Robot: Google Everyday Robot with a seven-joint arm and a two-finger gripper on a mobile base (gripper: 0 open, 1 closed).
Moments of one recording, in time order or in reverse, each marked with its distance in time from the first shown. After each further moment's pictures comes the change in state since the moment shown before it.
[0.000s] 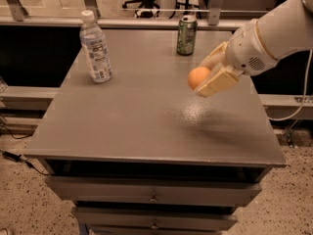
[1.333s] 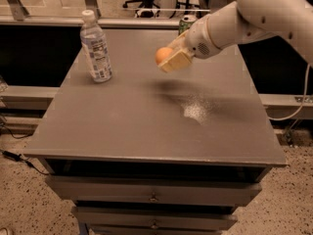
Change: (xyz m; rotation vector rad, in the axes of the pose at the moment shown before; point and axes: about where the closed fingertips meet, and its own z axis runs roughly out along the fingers) arm -0.044 -0.093 0.092 0.076 -0.149 0.081
